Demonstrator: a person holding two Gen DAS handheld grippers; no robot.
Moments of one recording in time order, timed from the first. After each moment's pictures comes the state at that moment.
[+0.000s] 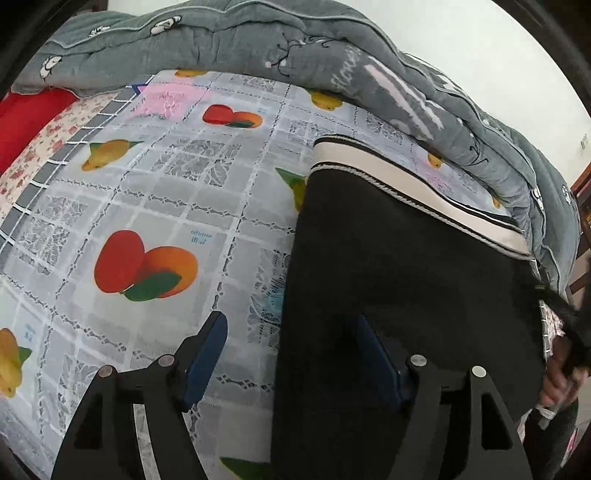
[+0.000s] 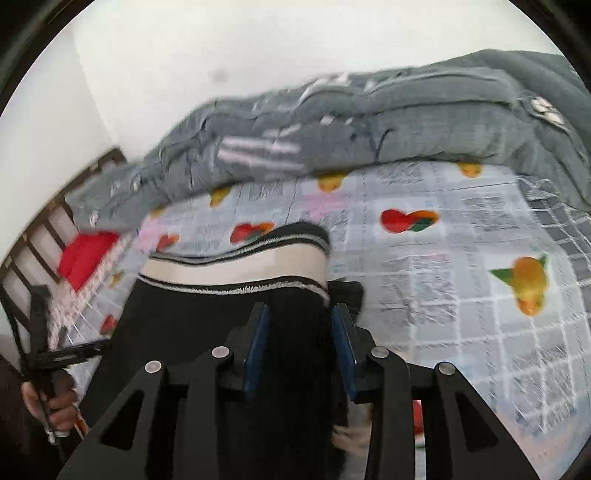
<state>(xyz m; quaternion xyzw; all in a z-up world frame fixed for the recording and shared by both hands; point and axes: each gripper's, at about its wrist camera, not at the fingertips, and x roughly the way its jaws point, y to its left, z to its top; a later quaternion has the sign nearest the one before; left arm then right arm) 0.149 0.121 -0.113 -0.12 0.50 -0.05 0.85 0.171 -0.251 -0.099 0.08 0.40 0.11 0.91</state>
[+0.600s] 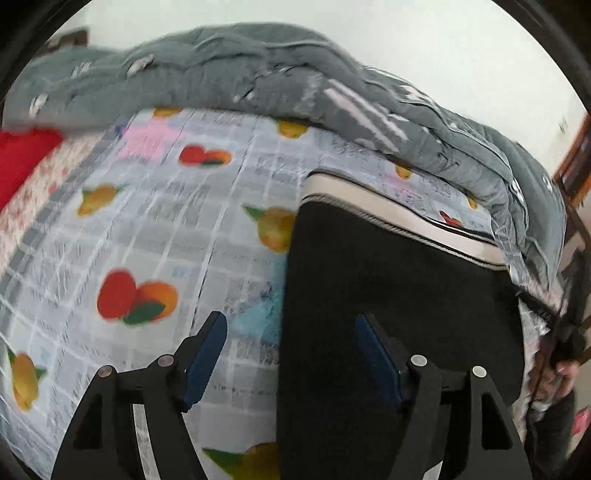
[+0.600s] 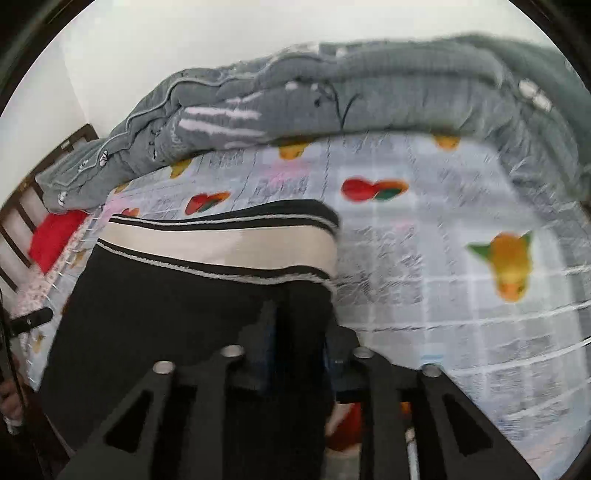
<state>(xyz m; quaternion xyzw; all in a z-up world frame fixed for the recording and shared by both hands) 0.140 0.093 -0.074 -0.08 0.46 -0.07 0.88 0.159 -0.278 -0.098 0.06 0.40 0.05 0.91</state>
